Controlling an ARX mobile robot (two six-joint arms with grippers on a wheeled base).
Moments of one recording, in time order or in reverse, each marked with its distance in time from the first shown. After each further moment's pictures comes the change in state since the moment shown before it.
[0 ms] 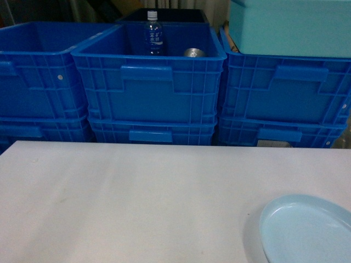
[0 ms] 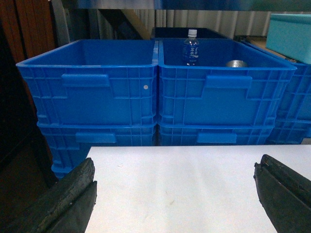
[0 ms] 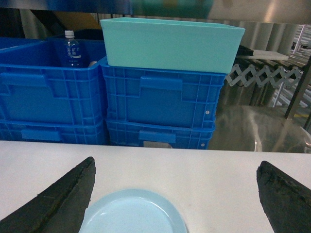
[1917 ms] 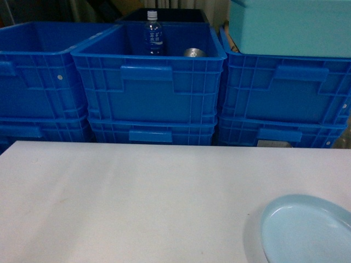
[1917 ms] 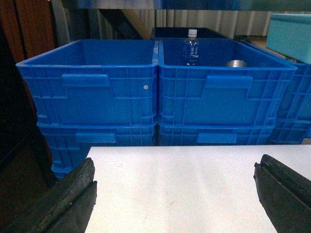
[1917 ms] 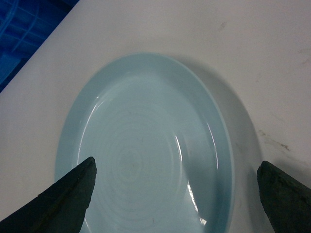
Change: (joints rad) left arm 0.000 0.000 0.000 0.000 0.000 0.000; right arm -0.338 1.880 0.315 0.786 -0.519 0.449
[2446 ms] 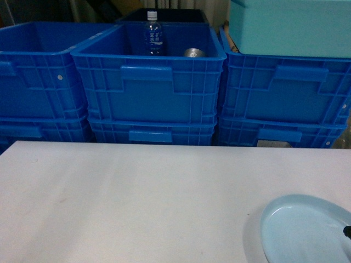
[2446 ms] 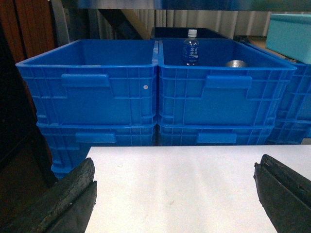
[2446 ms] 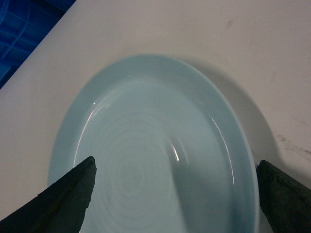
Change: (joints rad) left arm 0.000 0.000 0.000 0.000 0.000 0.000; right arm 0.108 0.078 0.001 0.110 0.130 0.088
